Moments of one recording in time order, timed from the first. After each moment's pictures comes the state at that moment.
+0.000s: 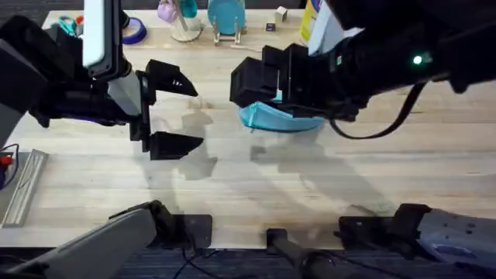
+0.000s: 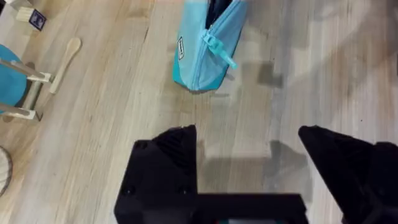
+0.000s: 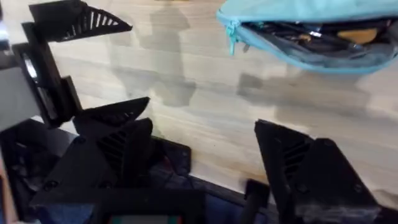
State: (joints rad) left arm 0.35 1.28 0.96 -1.32 0.89 1.80; right arm 0.87 1.34 1.45 -1.13 -0.05 0.94
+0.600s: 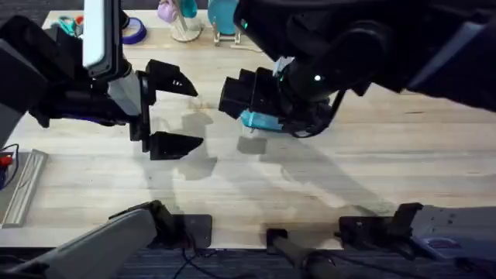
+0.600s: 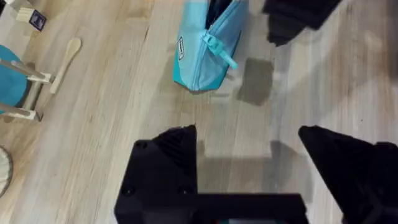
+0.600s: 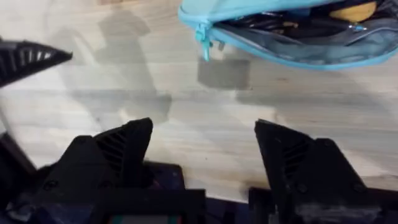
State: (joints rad) left arm 0.35 1.28 0.96 -1.32 0.89 1.80; right arm 0.90 1.54 1.44 -1.13 0.01 1.10
